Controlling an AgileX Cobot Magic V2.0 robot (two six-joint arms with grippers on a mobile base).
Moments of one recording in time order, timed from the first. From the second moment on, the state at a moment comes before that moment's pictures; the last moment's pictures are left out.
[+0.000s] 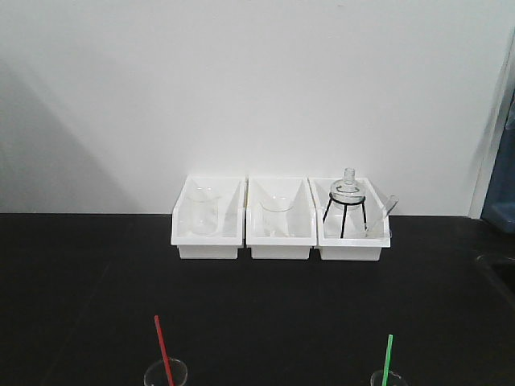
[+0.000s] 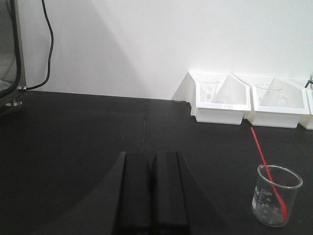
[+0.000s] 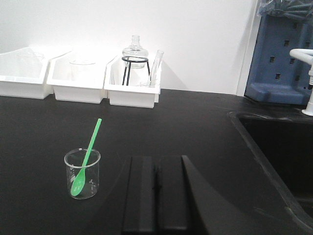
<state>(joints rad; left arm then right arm) -0.01 0.05 0.03 -0.06 0.01 -0.04 0.02 -0.01 0.03 -0.02 0.13 -0.05</state>
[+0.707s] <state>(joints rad) -0.01 0.05 0.03 -0.06 0.01 -0.04 0.02 -0.01 0.03 -0.02 0.13 -0.05</state>
